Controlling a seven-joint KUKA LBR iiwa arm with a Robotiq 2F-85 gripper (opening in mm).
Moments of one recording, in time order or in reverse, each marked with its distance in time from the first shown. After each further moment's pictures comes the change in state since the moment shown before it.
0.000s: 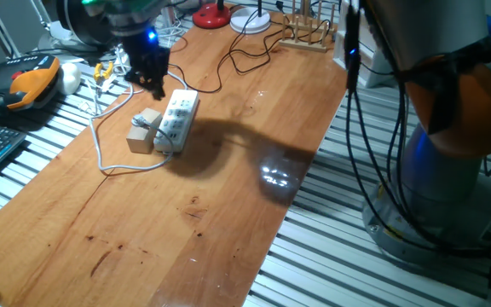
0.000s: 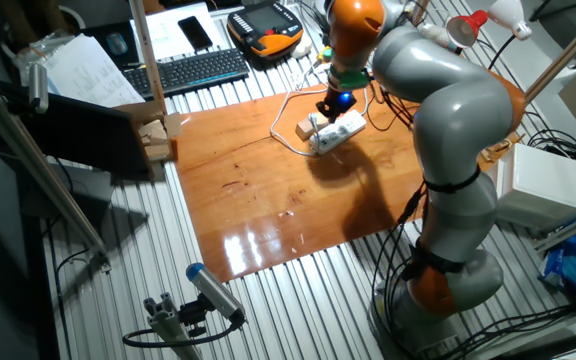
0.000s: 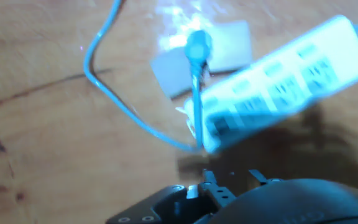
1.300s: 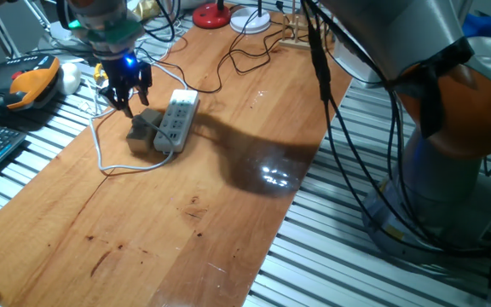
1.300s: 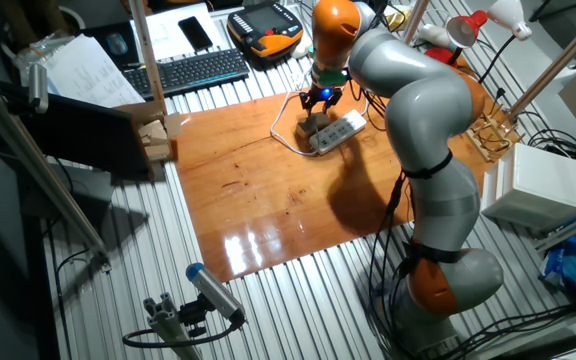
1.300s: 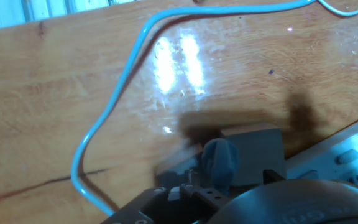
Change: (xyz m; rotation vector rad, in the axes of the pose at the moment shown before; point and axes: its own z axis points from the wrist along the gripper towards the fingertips) arm -0.079 0.001 0.058 0.020 -0.073 0.124
